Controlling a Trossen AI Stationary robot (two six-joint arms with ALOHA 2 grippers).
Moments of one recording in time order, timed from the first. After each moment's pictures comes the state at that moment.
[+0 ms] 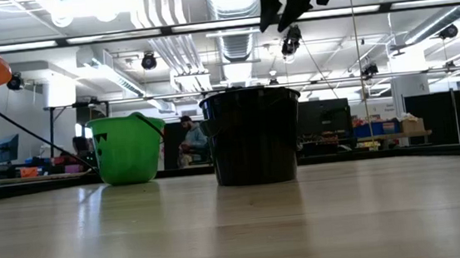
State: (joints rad) left arm 0.63 1.58 2.35 -1.48 0.76 0.25; right arm -0.13 1.57 1.59 -0.89 0.72 0.49
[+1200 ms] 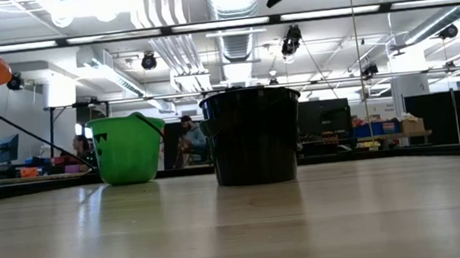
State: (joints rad) left arm 0.50 1.39 2.17 -1.57 0.78 0.36; right arm 0.13 1.56 1.59 -0.84 0.73 0.76
